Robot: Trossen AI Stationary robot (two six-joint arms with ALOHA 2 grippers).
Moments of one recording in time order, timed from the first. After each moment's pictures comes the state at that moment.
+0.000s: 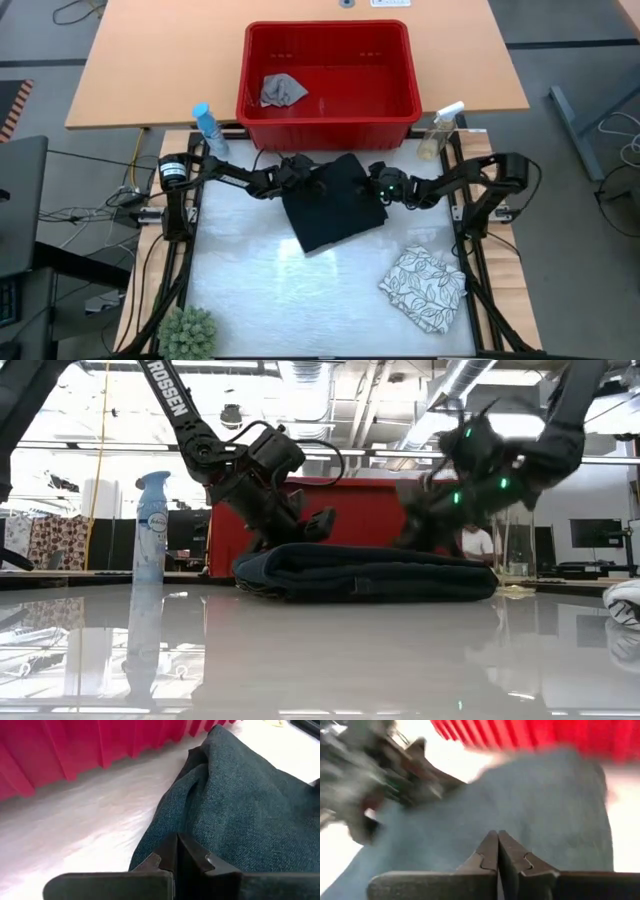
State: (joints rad) left arm 0.31 1.92 0.91 0.37 -0.32 -0.52; right arm -0.30 1.61 0.44 0.76 0.23 0.59
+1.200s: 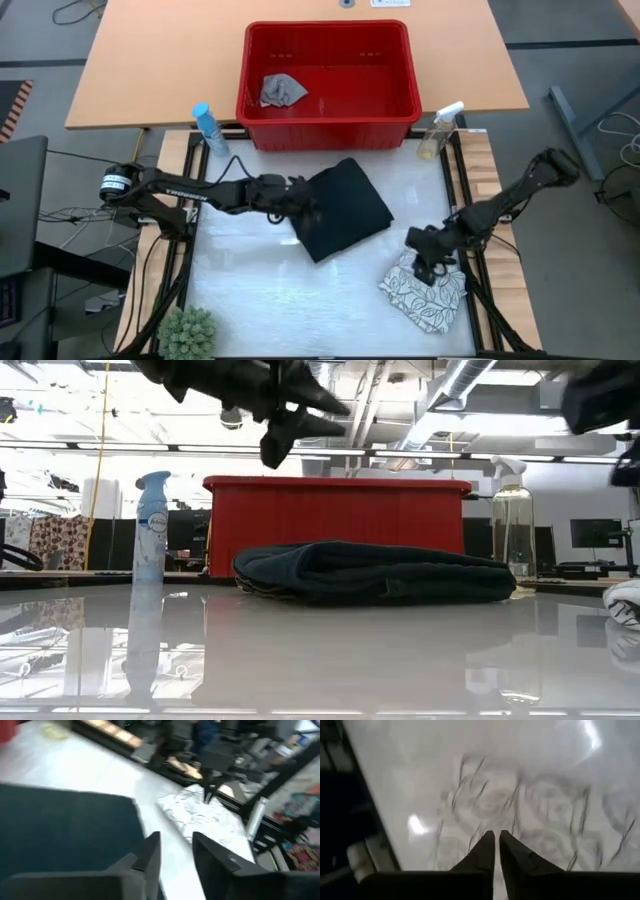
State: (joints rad) left arm 0.03 1.48 0.91 0.28 0.06 -0.47; right arm 0.54 1.02 0.68 -0.73 -0.06 1.03
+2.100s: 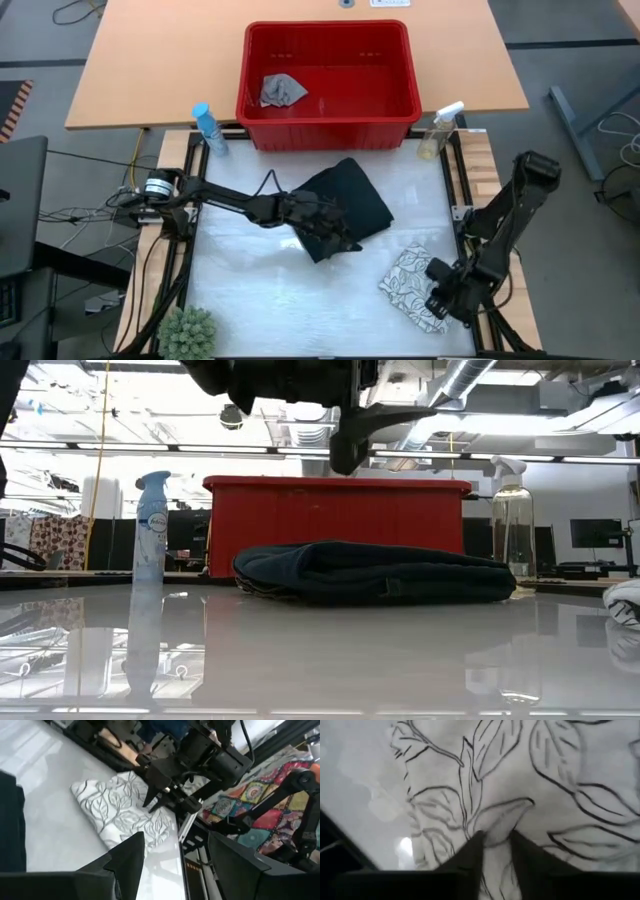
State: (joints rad) left arm -0.05 1.82 1.16 0.47 0.28 -0.77; right arm 1.05 1.31 0.70 -0.67 0.13 1.83
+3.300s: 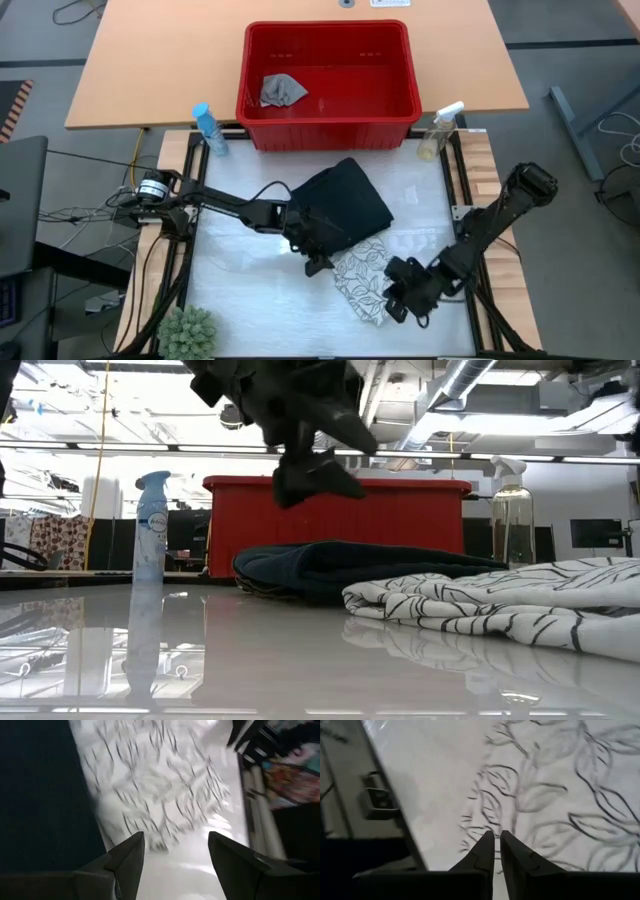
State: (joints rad) left arm -0.11 1.78 1.16 -0.04 0.27 -0.53; right arm 0.76 1.46 0.95 -0.49 0.31 1.36
